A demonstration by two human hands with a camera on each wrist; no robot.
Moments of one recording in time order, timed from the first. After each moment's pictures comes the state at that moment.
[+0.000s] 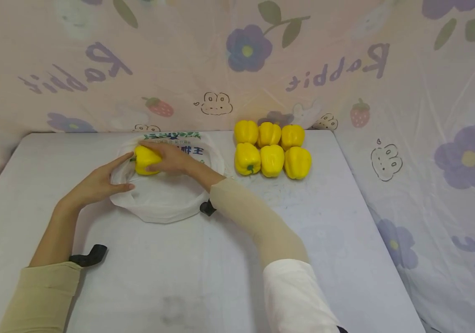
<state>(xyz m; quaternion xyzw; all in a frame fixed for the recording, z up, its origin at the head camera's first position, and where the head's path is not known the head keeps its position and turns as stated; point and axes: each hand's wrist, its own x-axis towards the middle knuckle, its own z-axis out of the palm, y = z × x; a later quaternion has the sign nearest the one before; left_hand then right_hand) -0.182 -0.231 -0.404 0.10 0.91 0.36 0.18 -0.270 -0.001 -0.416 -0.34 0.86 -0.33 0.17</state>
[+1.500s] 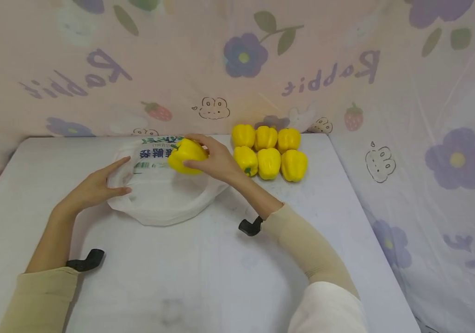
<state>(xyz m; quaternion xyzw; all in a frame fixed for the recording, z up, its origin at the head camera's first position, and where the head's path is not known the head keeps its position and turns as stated) -0.179 -0.236 -0.405 0.11 0.91 0.36 0.16 -0.213 0.111 -0.360 -0.22 0.85 -0.47 0.07</state>
